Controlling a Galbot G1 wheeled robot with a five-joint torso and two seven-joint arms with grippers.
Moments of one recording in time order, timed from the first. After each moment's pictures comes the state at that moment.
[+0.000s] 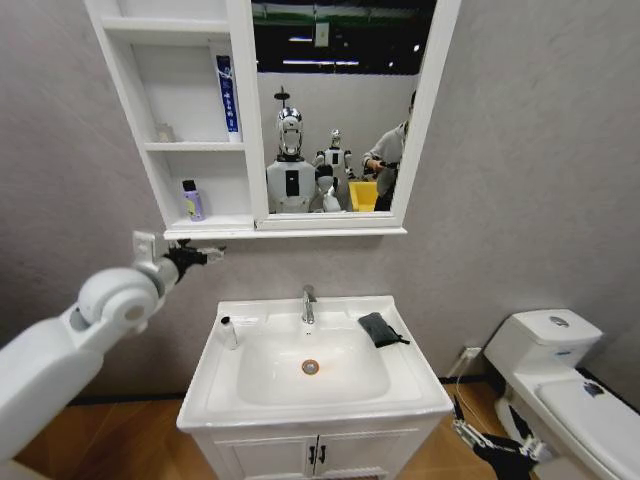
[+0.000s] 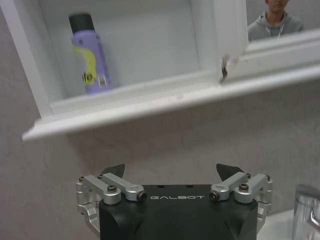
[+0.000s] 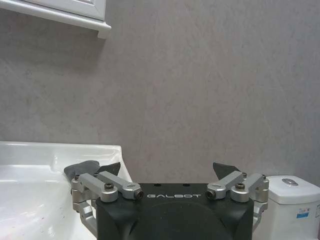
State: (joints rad) left arm 0.87 -0.52 -0.22 -2.16 -1.06 0.51 -0.58; right arm -2.17 1.34 0.76 2.28 0.22 0.25 0.30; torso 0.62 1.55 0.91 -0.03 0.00
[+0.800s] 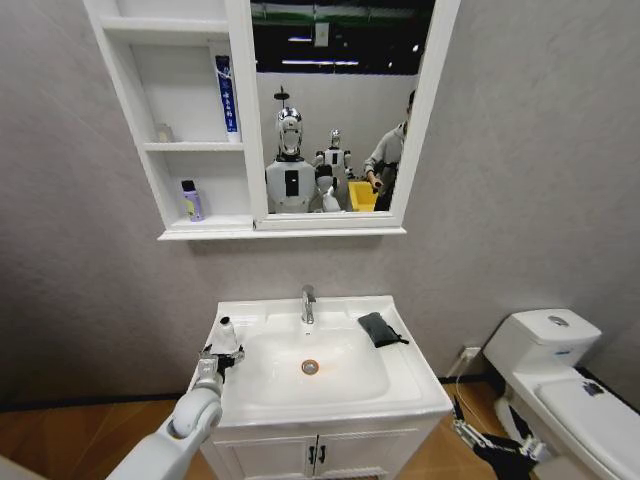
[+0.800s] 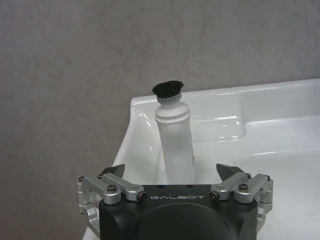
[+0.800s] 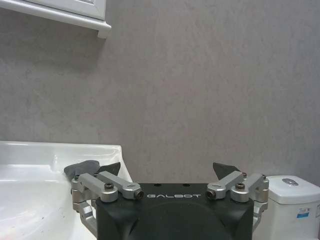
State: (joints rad) left arm 1.10 -1.00 -0.17 -1.72 -0.61 0.34 -0.52; right arm -2.17 1.34 0.76 2.28 0.22 0.25 0.30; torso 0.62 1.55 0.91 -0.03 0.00
